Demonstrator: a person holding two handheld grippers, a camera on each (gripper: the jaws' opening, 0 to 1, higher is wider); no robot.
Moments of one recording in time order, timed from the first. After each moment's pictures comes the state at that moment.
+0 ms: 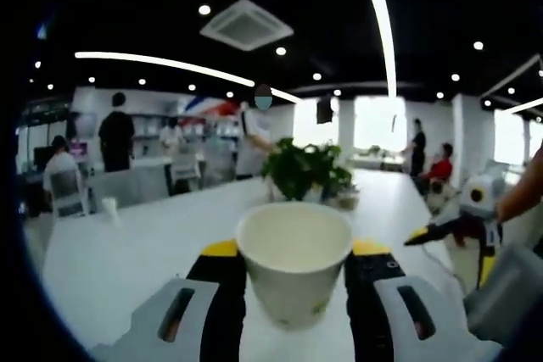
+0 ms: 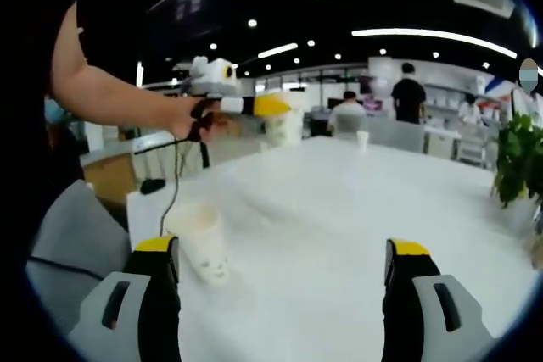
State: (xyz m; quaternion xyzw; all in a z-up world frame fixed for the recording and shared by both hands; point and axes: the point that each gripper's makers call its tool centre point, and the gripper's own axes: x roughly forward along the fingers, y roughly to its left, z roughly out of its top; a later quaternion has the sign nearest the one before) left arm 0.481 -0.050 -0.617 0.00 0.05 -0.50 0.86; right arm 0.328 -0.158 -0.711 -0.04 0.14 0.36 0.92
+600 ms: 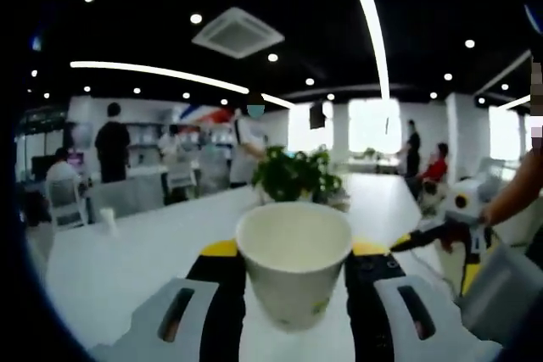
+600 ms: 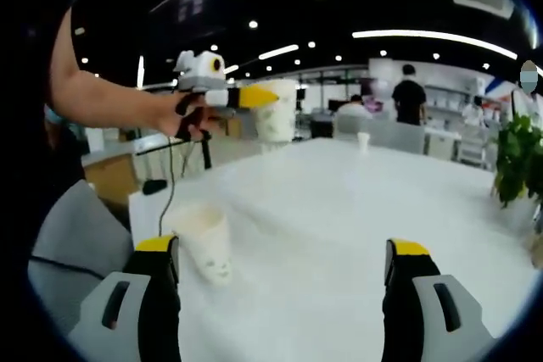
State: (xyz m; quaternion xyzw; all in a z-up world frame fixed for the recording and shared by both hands) left arm 0.442 -0.055 -0.602 0.01 0.03 -0.51 0.86; right arm 0.319 -0.158 -0.712 -0.04 0.14 0.36 0.92
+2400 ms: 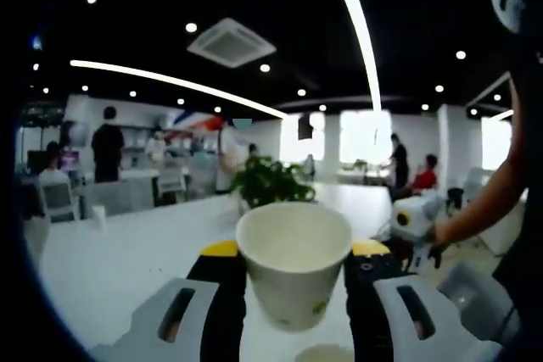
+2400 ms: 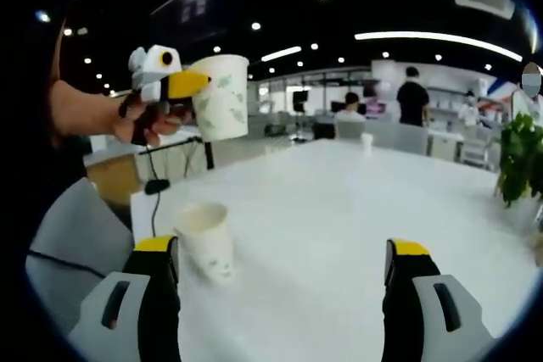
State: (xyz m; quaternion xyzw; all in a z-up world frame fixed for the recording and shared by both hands) left arm 0.344 -0.055 -0.592 -0.02 0.02 -0.53 0.85; right arm 0.313 -0.154 -0.718 -0.04 0.14 0.37 0.92
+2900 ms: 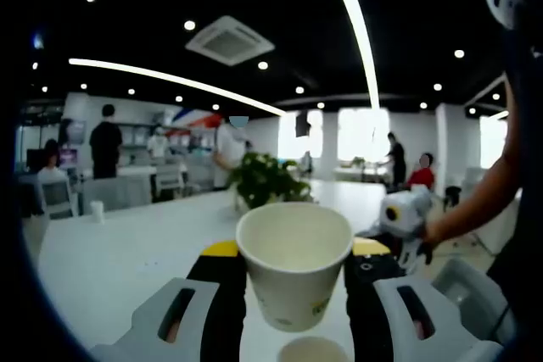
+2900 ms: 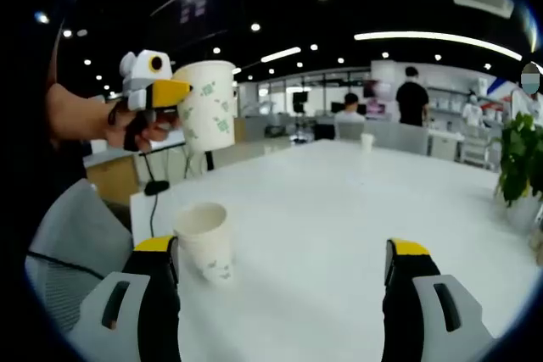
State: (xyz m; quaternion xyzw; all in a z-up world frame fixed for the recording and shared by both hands) left arm 0.330 -0.055 -0.601 -0.02 0.02 -0.53 0.85; right arm 0.315 -0.153 -0.719 -0.04 0.13 0.37 0.92
